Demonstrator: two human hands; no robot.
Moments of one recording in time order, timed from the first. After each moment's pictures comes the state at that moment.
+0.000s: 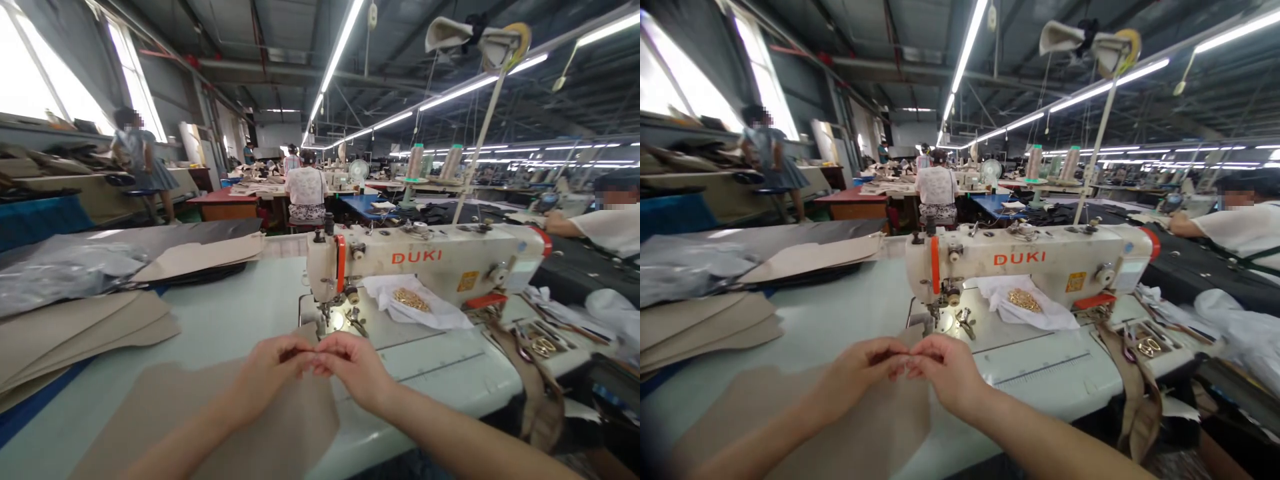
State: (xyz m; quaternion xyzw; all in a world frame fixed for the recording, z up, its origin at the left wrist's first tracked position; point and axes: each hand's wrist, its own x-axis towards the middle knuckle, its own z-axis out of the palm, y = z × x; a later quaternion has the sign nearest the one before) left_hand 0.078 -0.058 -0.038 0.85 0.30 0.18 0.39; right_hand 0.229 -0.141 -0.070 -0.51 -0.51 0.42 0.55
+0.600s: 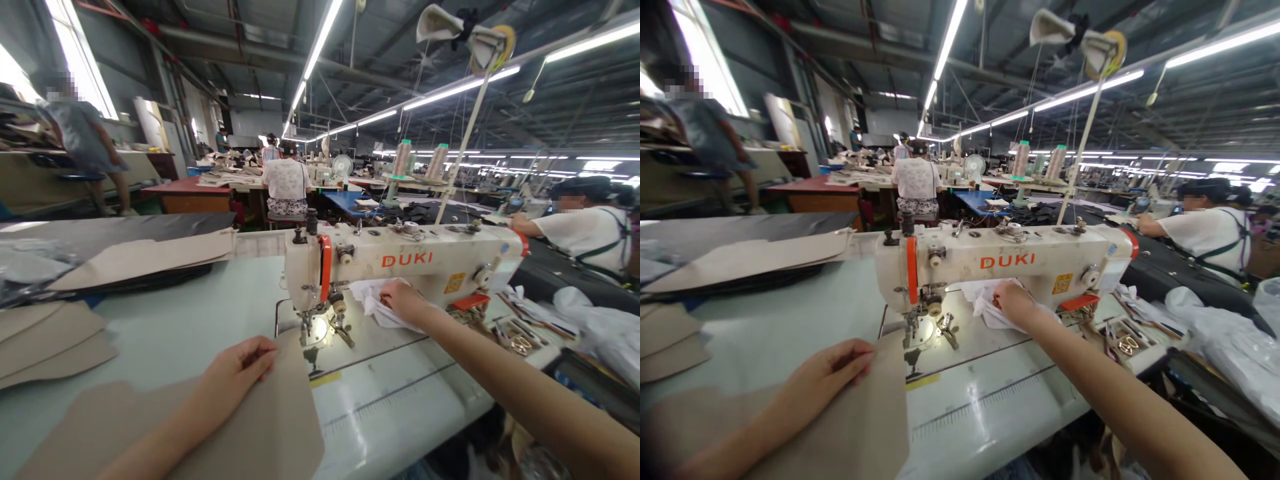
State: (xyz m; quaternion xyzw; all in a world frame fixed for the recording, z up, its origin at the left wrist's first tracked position) left_hand 0.079 -0.015 -0.068 0.82 0.38 0.17 0.39; right_hand 0.417 -0.112 -0.047 -0.80 -0.59 -0.02 0.05
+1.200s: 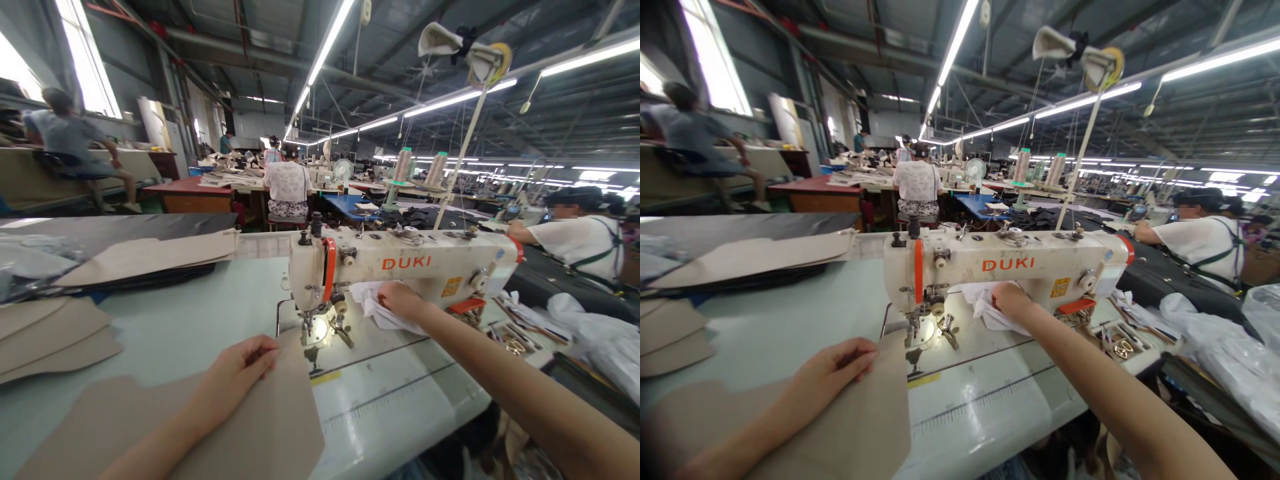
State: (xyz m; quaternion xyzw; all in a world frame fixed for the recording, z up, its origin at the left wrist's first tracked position) left_hand 0.077 -0.014 -0.071 0.83 0.37 0.18 0.39; right_hand 0.410 -0.106 -0.032 -0.79 -0.62 -0.01 -0.02
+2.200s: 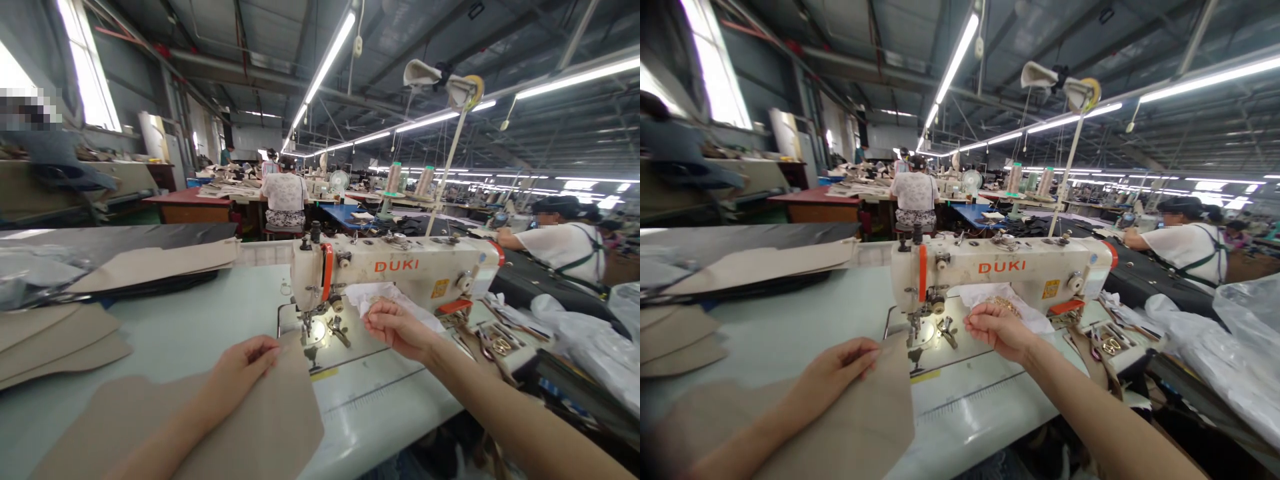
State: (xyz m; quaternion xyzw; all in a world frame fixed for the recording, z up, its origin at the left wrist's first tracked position) left_hand 0.074 -0.019 -0.069 0.83 0.34 0.22 0.39; right_hand 0.342 -0.165 -0.030 -0.51 -0.36 0.49 0.61
